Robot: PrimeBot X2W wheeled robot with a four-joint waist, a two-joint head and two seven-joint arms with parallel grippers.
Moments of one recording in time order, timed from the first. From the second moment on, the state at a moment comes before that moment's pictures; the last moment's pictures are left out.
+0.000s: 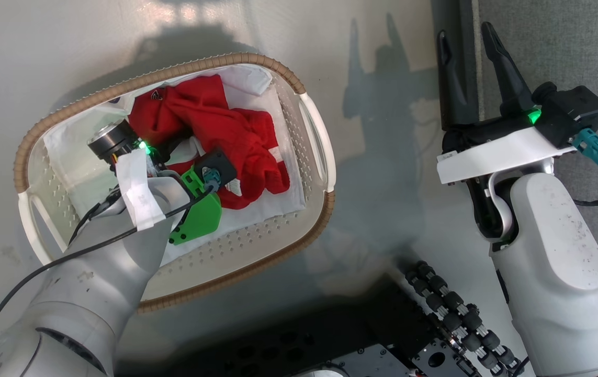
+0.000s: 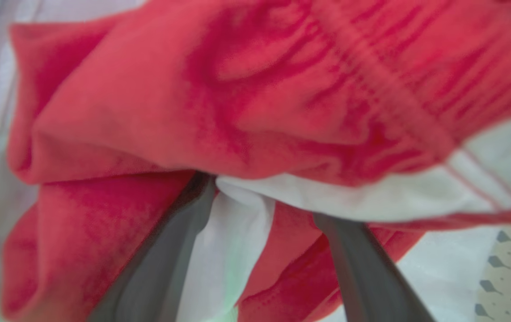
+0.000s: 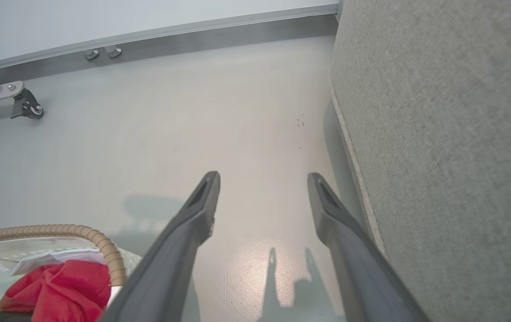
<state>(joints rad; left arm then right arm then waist) -1.02 0.11 -0.93 1.28 0.05 -0.10 -0.23 -0.61 -0.05 0.13 0.24 0.30 0.13 -0.26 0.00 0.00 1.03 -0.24</state>
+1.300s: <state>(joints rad) -0.76 0.06 -0.87 1.00 -0.17 -0.13 -0.26 -0.52 -0.05 0.10 0.39 0.19 0.13 -0.26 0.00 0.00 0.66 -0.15</state>
